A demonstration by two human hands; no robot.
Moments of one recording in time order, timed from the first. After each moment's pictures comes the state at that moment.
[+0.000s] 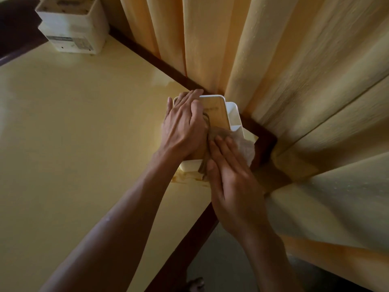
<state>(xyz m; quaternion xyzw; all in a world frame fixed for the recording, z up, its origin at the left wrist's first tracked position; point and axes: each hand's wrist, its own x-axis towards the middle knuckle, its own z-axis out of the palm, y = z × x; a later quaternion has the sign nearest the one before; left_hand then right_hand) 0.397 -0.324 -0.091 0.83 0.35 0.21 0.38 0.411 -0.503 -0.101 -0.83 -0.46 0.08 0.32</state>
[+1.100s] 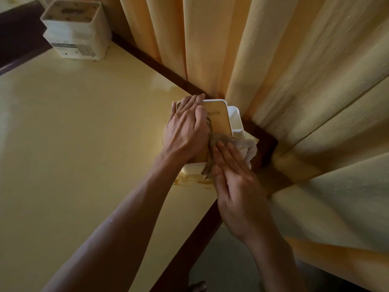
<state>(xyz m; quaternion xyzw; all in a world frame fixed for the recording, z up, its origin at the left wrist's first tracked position) 0.397 -0.325 -0.090 0.86 0.34 0.17 0.35 0.414 -0.509 -0.096 -0.83 -0.45 0.12 0.32</state>
